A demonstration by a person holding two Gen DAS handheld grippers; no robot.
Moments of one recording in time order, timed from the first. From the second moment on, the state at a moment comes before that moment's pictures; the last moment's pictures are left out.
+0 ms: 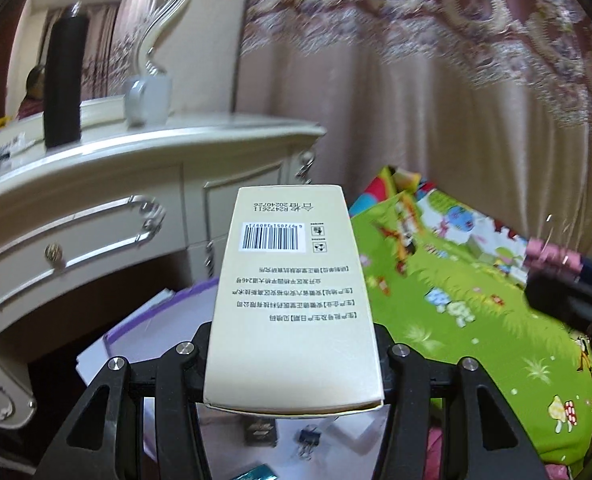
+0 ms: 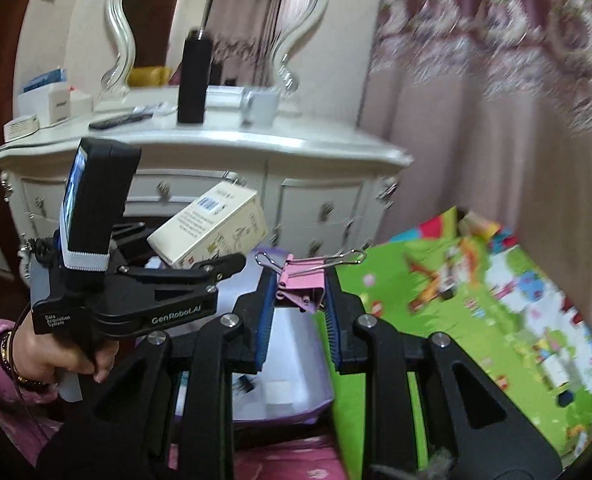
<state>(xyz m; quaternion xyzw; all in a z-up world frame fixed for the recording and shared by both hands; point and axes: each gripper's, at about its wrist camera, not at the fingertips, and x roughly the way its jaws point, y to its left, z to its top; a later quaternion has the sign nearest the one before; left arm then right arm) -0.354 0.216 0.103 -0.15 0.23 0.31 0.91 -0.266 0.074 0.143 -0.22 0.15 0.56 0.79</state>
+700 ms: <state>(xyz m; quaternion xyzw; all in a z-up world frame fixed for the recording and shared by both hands) -0.359 0.274 0.039 -0.22 0.34 0.36 0.84 -0.264 0.159 0.039 -0.30 0.28 0.60 0.69</state>
